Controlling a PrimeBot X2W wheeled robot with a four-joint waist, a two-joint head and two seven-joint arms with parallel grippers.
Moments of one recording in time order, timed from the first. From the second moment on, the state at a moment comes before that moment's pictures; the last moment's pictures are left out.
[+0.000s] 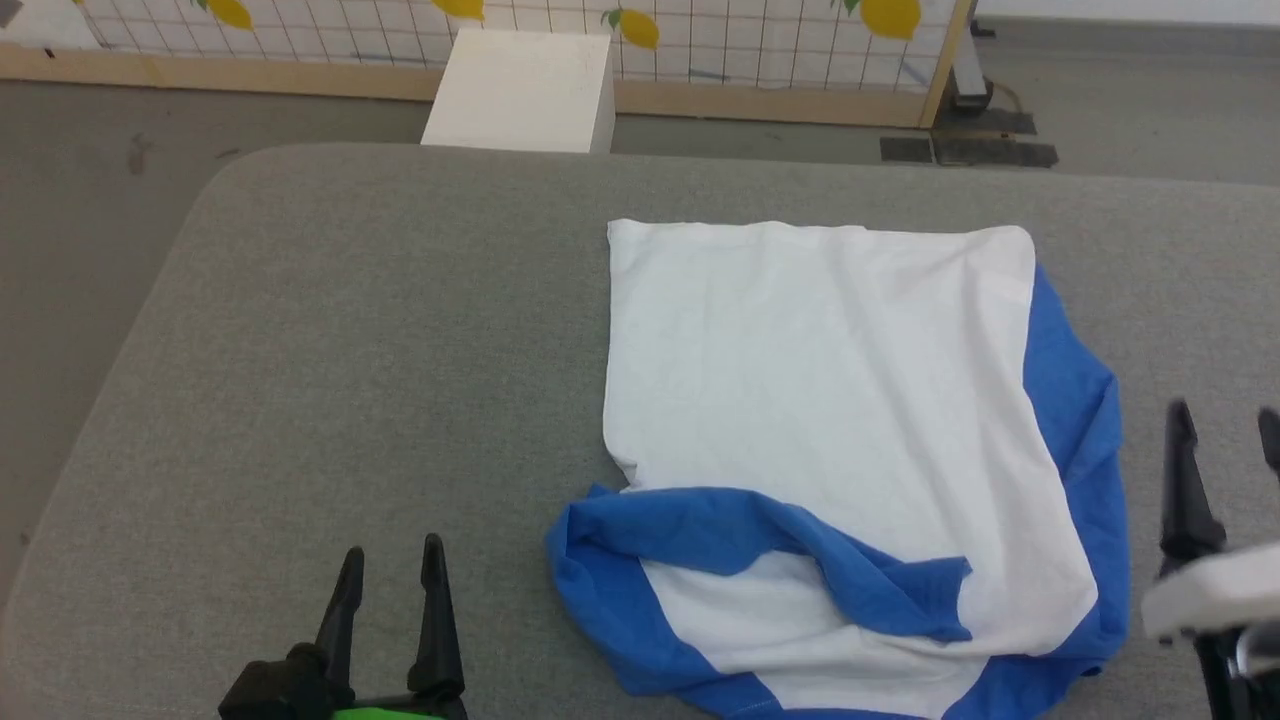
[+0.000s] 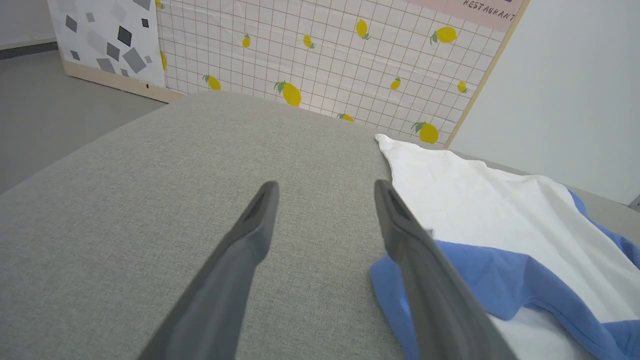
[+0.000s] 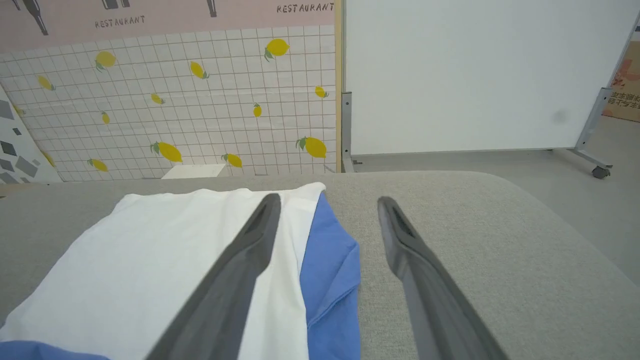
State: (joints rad) left arm 0.21 0.13 -0.21 -0.13 -0.38 0.15 -0.26; right arm 0.03 -0.05 -0.29 -0.12 0.11 0.13 0.02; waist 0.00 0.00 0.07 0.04
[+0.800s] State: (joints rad) left arm 0.04 0.07 -0.20 -0.13 -0.31 0.05 -0.26; right arm -0.57 -0.33 -0.28 0.19 0.05 0.13 0.55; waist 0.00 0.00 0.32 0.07
